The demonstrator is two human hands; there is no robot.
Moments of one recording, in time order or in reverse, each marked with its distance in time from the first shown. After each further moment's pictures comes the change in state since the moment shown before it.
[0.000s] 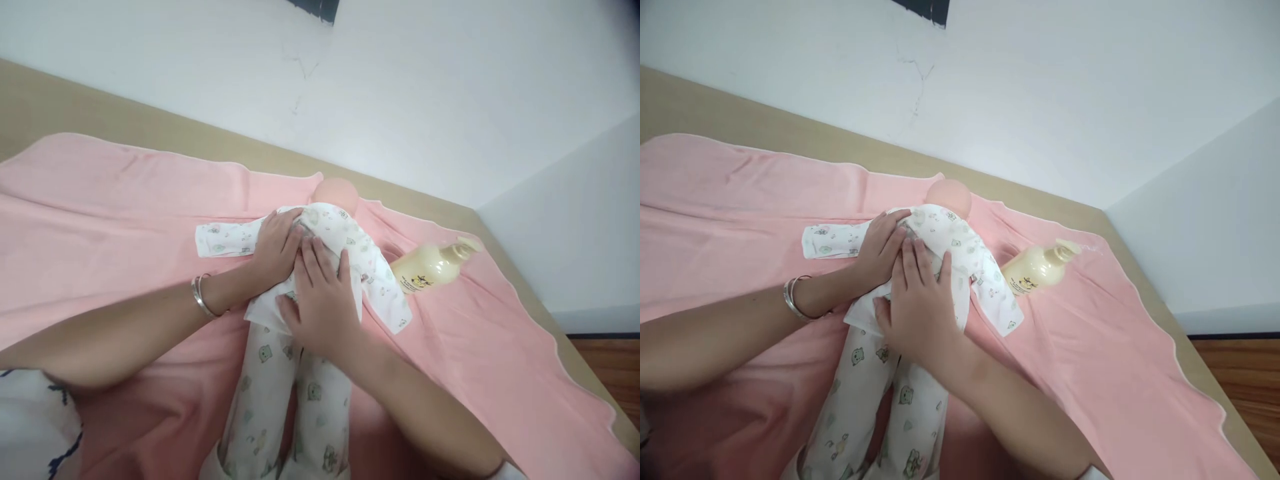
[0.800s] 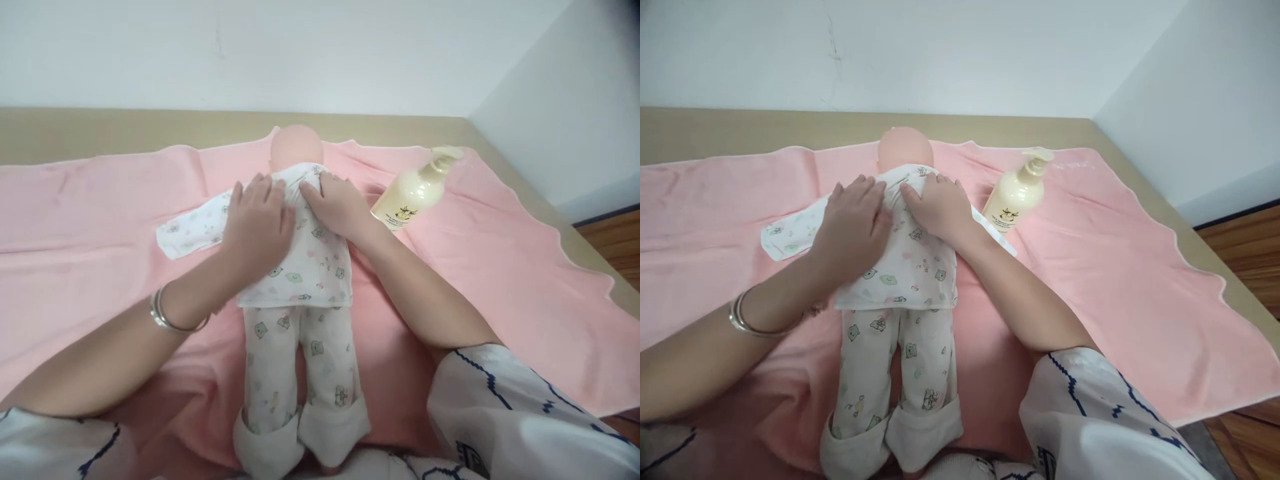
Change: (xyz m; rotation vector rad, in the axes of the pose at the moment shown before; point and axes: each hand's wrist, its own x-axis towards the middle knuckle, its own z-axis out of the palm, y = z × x) left_hand 0.009 0.052 -0.021 0.343 -0.329 0.095; right_hand 0.056 0.082 -0.025 0.199 -0.078 0.550
